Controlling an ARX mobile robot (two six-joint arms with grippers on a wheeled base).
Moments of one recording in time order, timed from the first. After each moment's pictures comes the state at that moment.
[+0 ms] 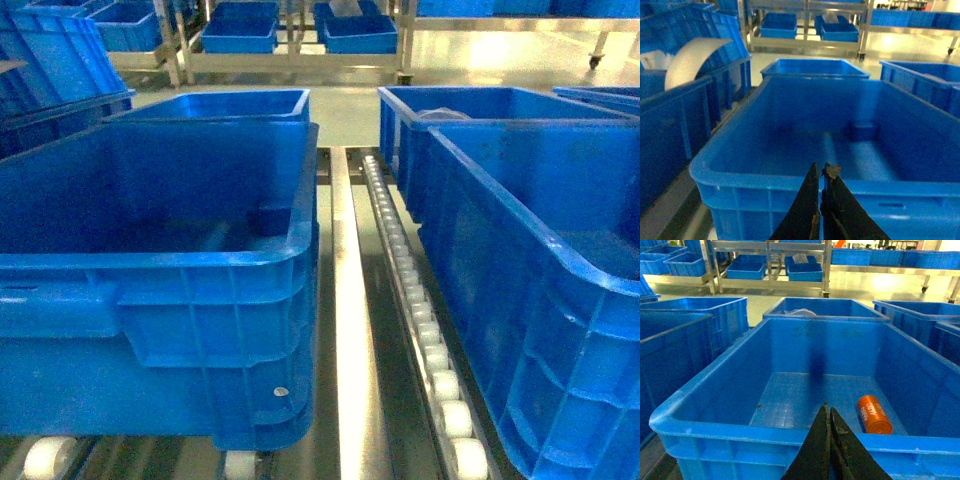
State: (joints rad) left arm 0.00 0.88 0.03 0.82 0.00 -0.01; right arm 0.00 0.78 0.02 0.74 0.00 -0.01
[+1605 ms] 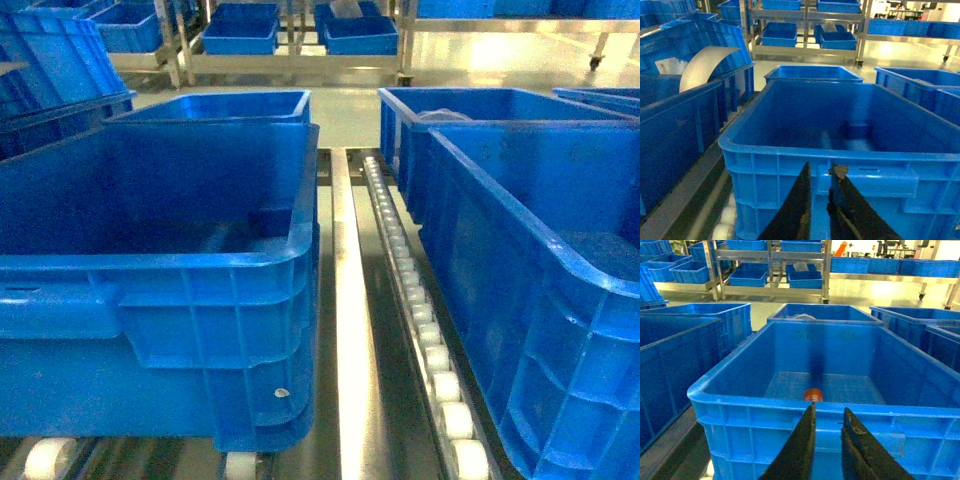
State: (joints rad) left arm 0.00 0.01 0.01 -0.01 0.00 -0.01; right arm 0.00 0.00 0.01 0.00 0.00 -0.01
